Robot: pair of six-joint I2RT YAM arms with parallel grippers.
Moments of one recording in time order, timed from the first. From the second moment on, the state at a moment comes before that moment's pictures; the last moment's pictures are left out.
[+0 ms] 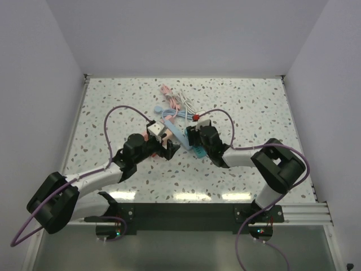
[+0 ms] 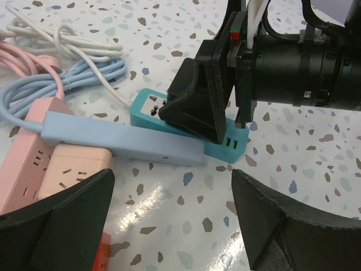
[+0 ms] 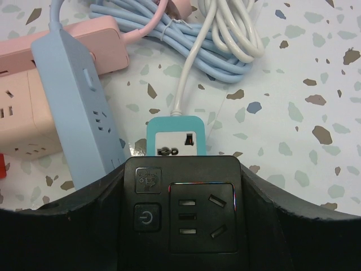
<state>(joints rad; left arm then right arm) -0.65 1.19 0.43 0.55 0.15 -0.12 0.74 1.68 0.68 0.57 0.31 0.14</state>
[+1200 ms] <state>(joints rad) -0.65 1.14 0.40 0.55 0.15 -0.12 0.97 1.82 0.64 0.83 0.65 0.35</state>
